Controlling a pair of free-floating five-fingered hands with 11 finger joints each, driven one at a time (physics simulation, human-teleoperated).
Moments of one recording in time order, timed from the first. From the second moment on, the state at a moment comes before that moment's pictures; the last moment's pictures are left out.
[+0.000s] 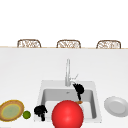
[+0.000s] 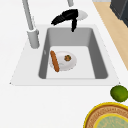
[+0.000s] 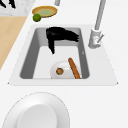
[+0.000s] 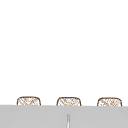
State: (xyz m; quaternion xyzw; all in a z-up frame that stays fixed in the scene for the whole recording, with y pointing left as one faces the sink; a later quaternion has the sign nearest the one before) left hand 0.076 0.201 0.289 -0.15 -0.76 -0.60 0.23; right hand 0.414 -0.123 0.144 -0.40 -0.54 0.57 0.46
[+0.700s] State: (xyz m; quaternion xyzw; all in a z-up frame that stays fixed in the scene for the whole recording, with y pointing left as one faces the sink) left hand 0.076 0.201 0.289 -0.15 -0.76 -0.60 0.23; right hand 0.457 -0.136 0.213 -0.45 -0.58 0.54 0.41
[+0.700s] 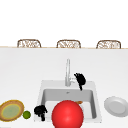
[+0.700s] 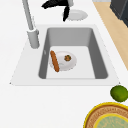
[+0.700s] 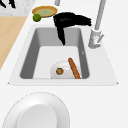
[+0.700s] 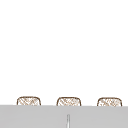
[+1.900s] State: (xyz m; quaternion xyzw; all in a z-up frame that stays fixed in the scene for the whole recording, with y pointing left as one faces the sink) left hand 0.076 0.201 0.289 -0.15 -0.76 -0.60 0.23; right hand 0.627 -0.133 0.191 -0.39 -0.53 0.59 0.47
